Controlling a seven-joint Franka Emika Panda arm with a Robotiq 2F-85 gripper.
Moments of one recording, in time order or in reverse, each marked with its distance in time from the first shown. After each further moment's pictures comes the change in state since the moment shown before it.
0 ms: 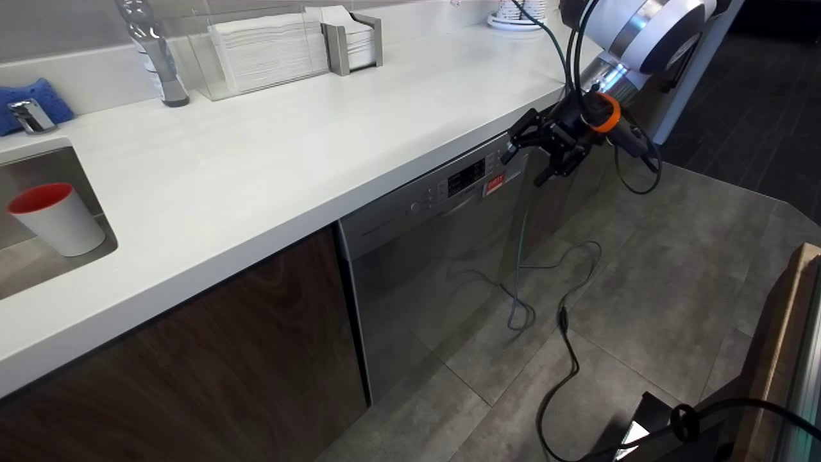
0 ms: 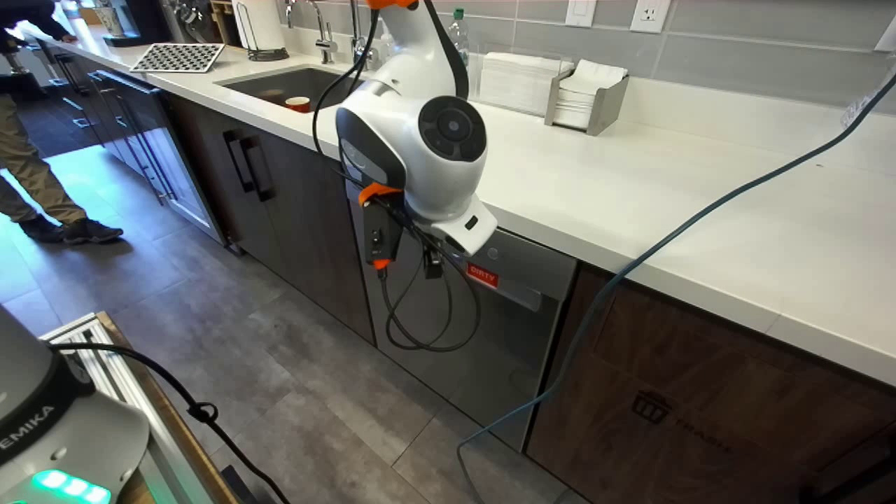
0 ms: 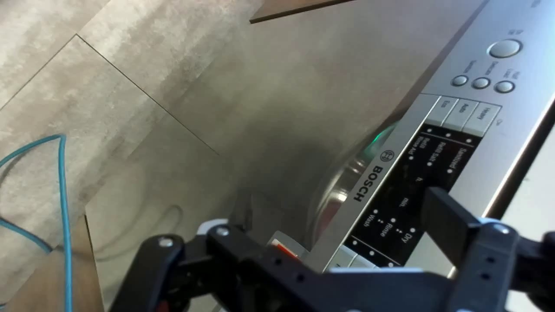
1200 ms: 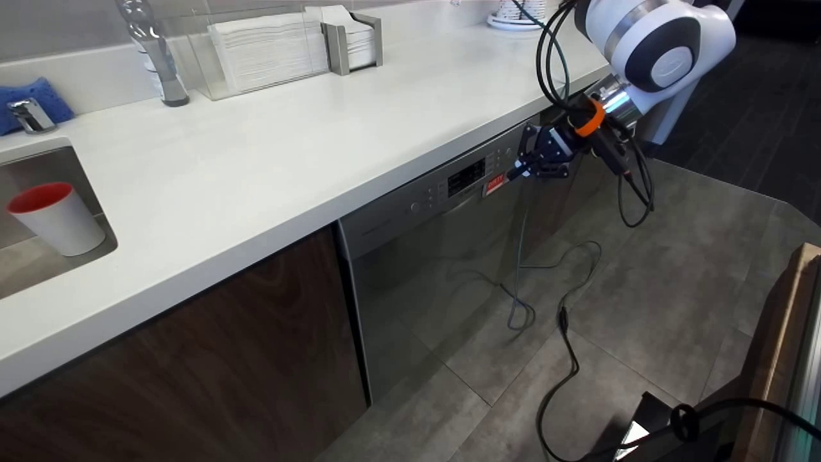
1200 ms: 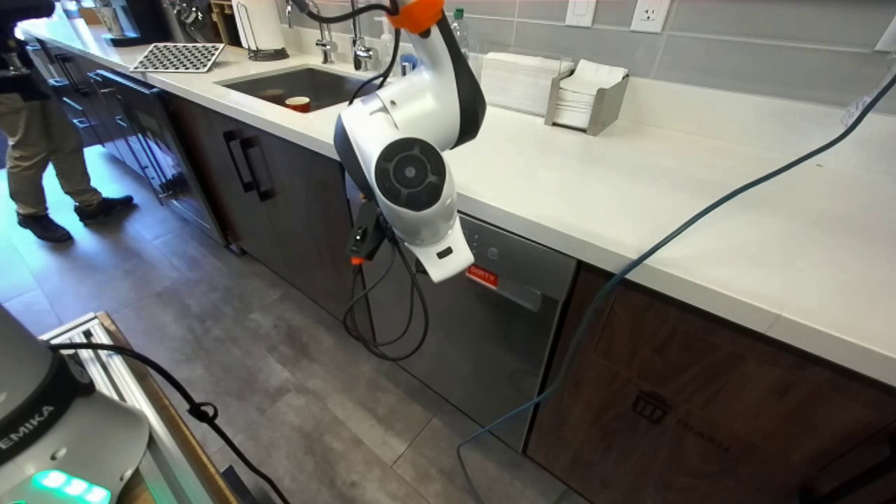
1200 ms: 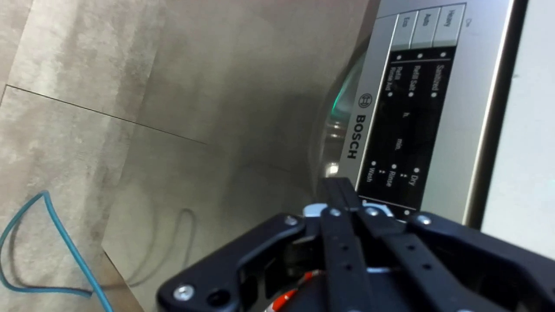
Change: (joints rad) arm 0.000 0.031 0.000 -0.003 0.460 -0.001 -0.043
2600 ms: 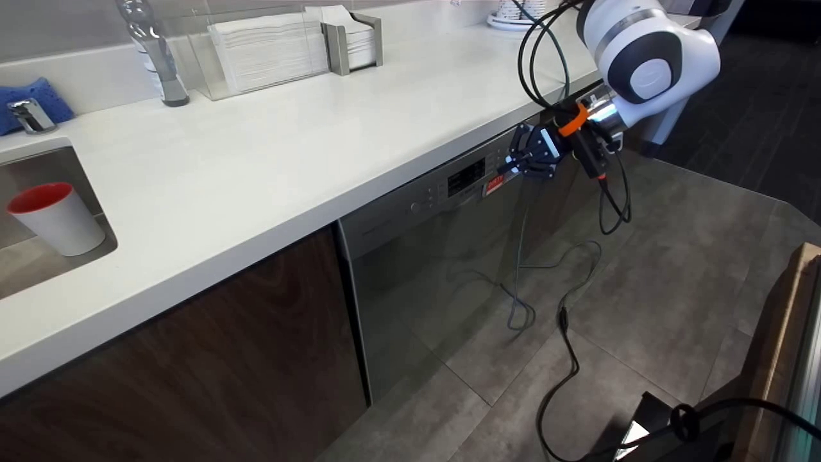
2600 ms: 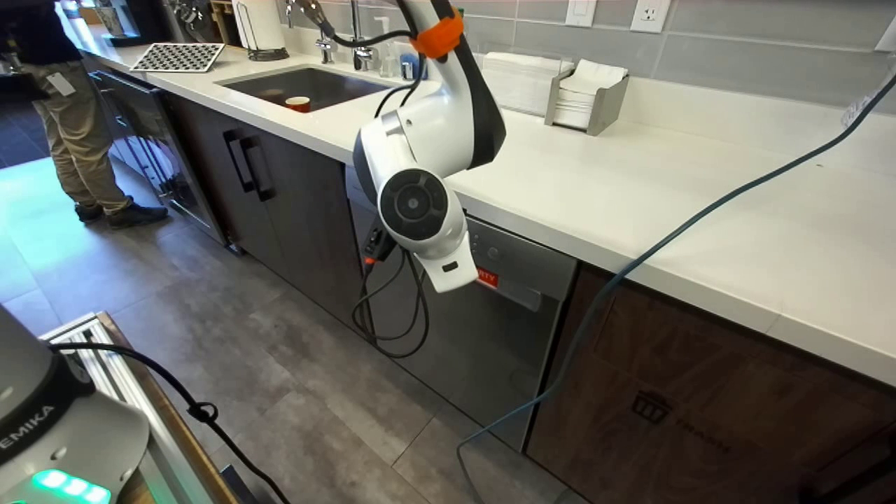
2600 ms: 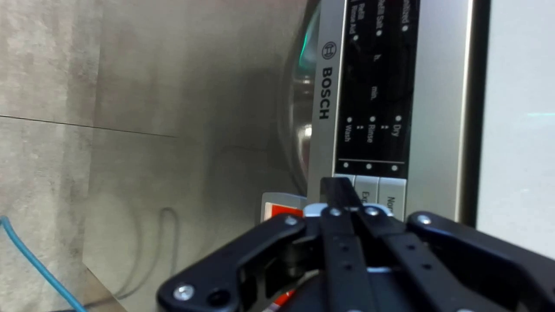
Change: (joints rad) arm 0.085 0.084 -0.116 0.069 0.200 -0.100 -0.015
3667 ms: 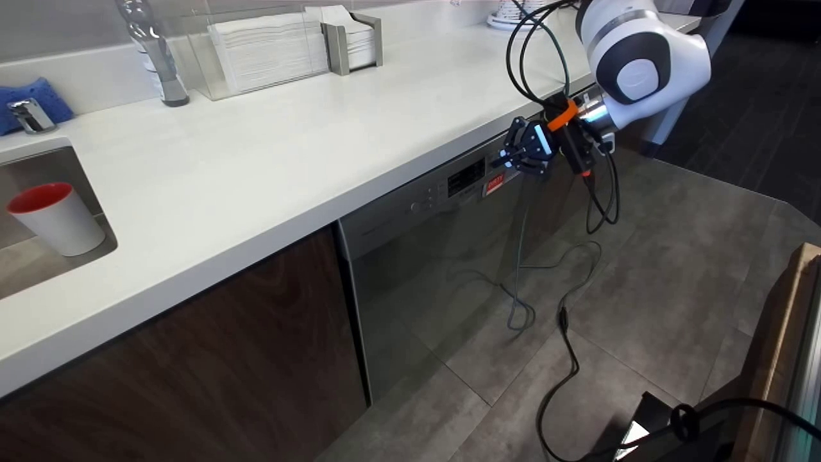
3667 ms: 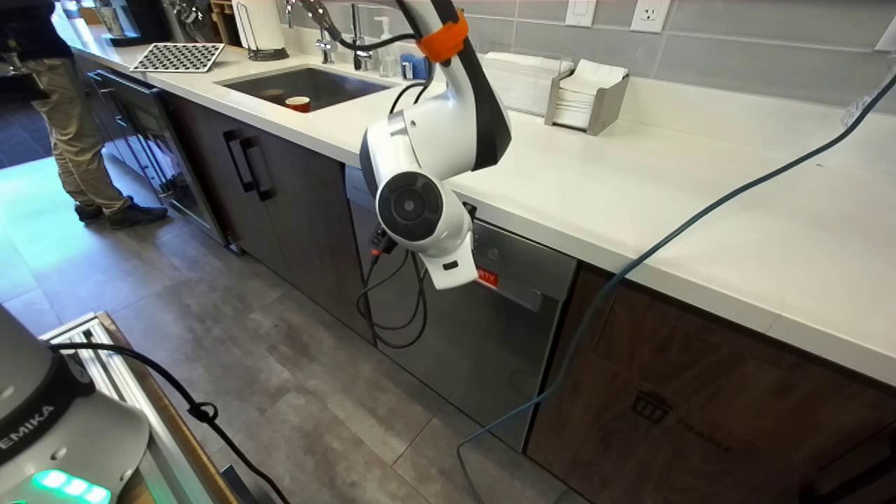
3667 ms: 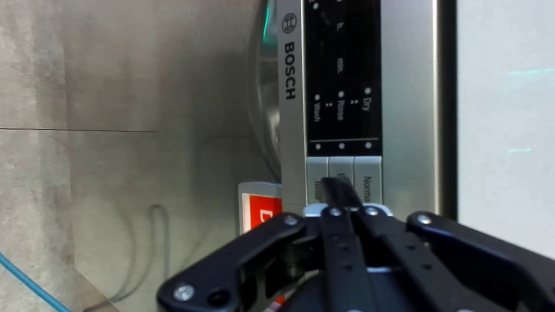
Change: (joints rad) arm 0.019 0.024 -0.014 0.038 0.116 -0.001 0.013
